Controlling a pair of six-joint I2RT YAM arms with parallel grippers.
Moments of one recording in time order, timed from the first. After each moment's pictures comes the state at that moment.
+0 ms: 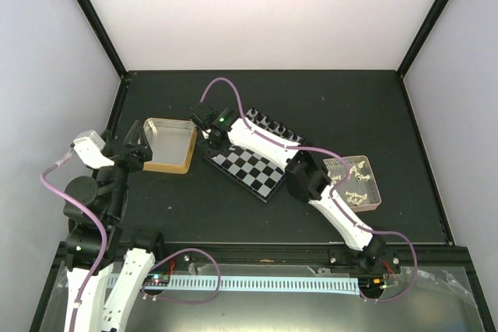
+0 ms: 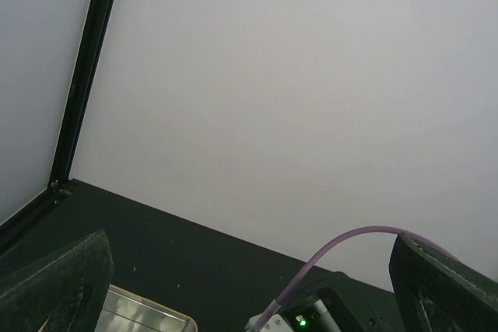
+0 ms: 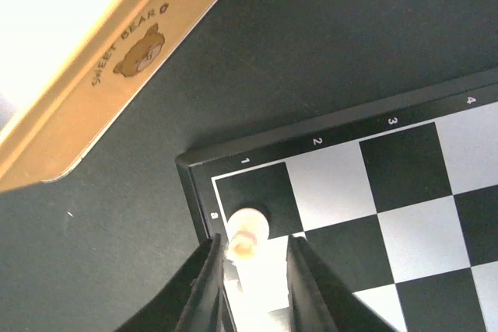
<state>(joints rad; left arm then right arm) -0.12 0.34 0.85 -0.41 -0.15 -0.43 0.95 2.50 2.38 -1.04 0.04 0.29</state>
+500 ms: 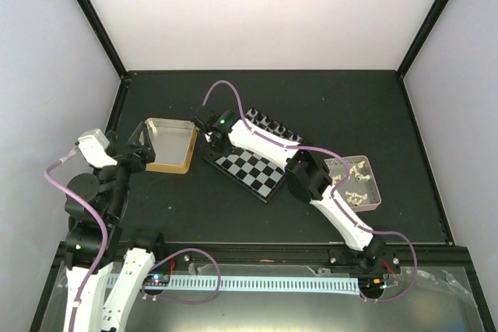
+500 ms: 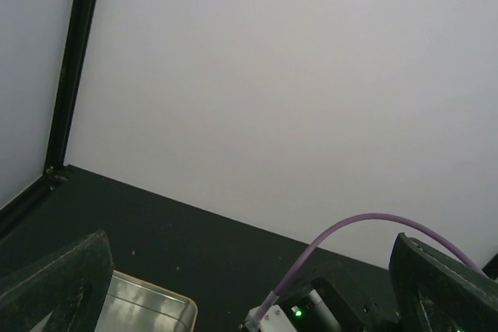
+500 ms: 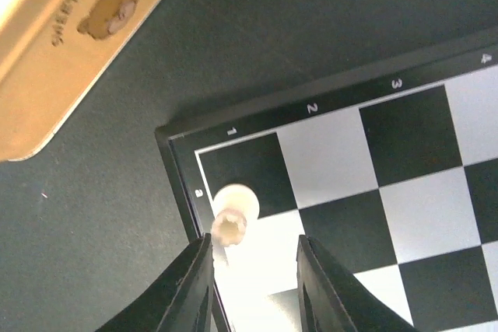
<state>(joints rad) -0.12 0.34 0.85 -0.44 -0.13 -0.42 0.94 2.49 2.33 -1.05 0.04 0.30</state>
